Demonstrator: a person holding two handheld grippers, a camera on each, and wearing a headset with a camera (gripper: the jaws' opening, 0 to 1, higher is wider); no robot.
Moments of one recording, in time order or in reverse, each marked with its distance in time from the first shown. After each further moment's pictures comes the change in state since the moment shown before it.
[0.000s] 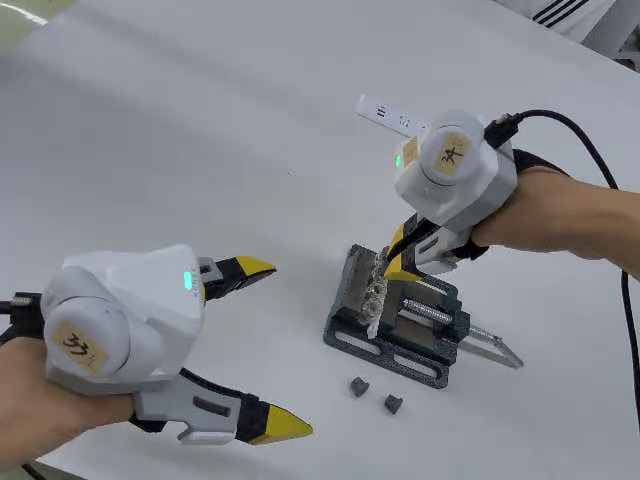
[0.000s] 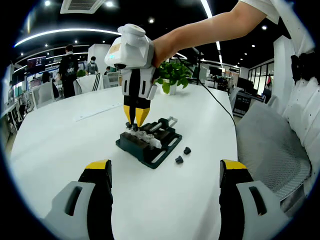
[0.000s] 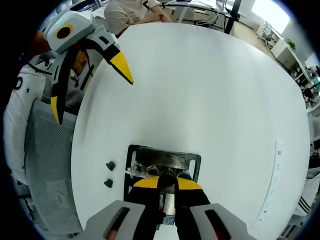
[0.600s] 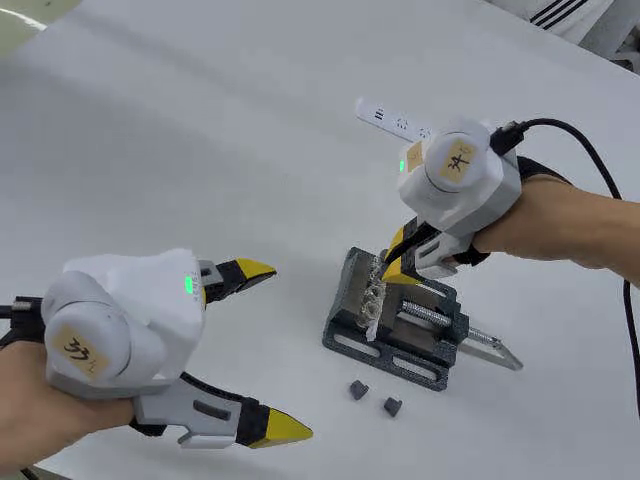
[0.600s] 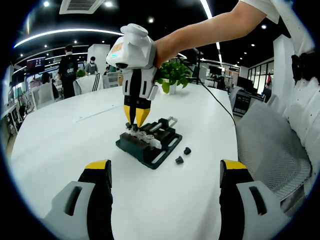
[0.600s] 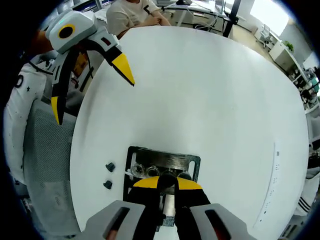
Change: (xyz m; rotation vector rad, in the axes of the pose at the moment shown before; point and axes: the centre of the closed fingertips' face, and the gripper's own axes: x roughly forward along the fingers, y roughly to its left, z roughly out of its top) left arm 0.001 0.001 -0.001 0.007 0.004 0.000; right arm -0.001 0.000 0.001 -0.003 -0.035 -0.016
